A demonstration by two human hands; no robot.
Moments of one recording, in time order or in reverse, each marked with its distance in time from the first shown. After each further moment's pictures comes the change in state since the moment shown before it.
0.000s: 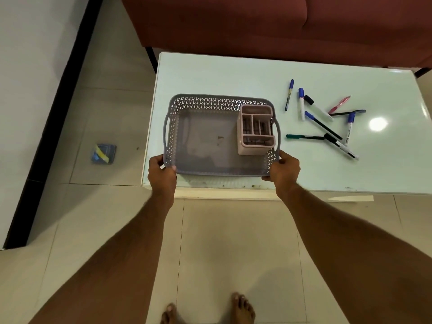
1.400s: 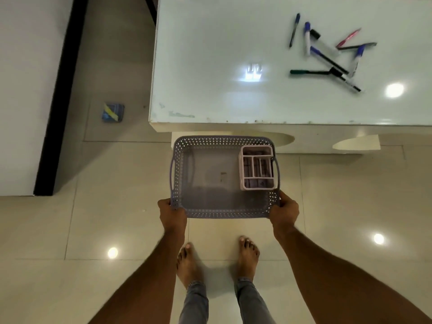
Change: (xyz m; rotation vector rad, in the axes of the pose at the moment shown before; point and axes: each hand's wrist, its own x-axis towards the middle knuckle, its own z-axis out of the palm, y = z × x) left_hand -0.206 -0.163 -0.128 0.311 0.057 -0.289; right_hand -0.170 0.249 -0.087 -0.043 -0.033 0.037
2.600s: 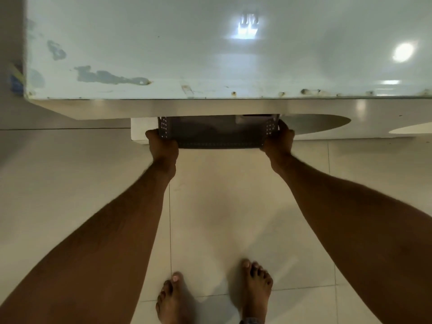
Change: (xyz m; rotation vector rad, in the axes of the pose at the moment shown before) left_hand 0.284 0.036 0.209 -0.053 -0.131 0.124; right_hand 0.343 0.062 0.183 -0.114 -0.054 -0.063
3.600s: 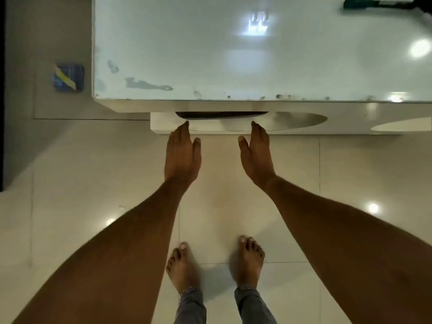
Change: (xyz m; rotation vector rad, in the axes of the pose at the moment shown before) left_hand -0.139 0.039 -0.046 0.673 -0.120 0.639; right_hand -0.170 -0.082 -0.030 -0.342 -0.254 -0.401
